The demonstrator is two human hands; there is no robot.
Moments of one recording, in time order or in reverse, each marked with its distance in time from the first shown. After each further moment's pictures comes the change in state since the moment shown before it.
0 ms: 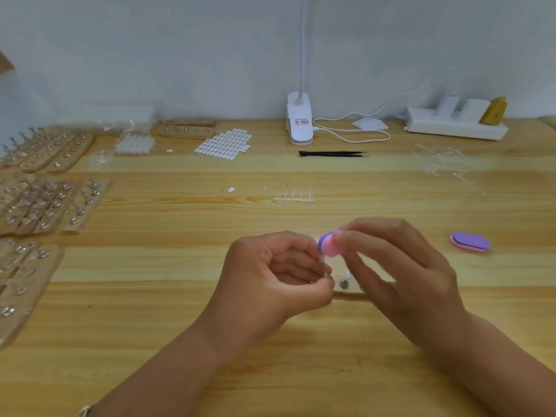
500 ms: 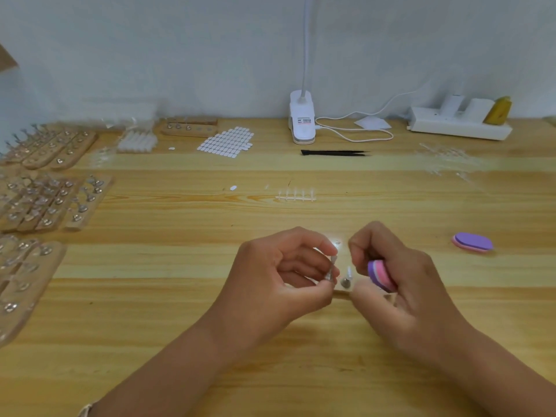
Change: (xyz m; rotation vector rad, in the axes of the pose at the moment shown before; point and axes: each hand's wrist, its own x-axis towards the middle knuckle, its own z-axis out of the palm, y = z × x) left_hand 0.001 -0.001 0.000 0.094 -0.054 0.069; right_hand 0.006 -0.029 -0.013 0.340 -0.305 0.545
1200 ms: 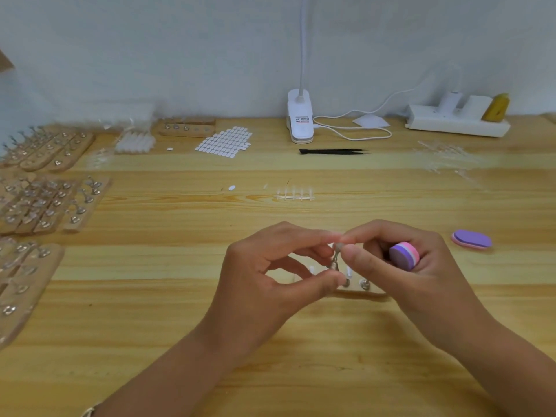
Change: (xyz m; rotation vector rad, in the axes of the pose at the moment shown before) left_hand -0.001 0.004 -0.002 0.036 0.083 0.249; right_hand 0.012 -0.008 -0.009 0.471 0.042 0.191
